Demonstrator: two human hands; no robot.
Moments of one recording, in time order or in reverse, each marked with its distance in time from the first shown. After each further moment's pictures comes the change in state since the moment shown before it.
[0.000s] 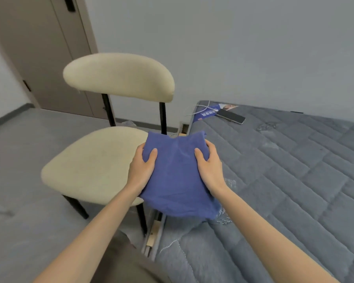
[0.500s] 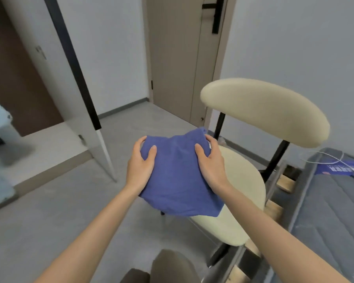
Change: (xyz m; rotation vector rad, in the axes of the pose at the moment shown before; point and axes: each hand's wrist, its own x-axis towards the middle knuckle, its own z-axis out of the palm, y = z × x) left_hand 0.006 -0.018 -0.293 0.010 0.626 -0.050; right_hand -0.010 -0.136 0.285 0.015 -0.496 -0.235
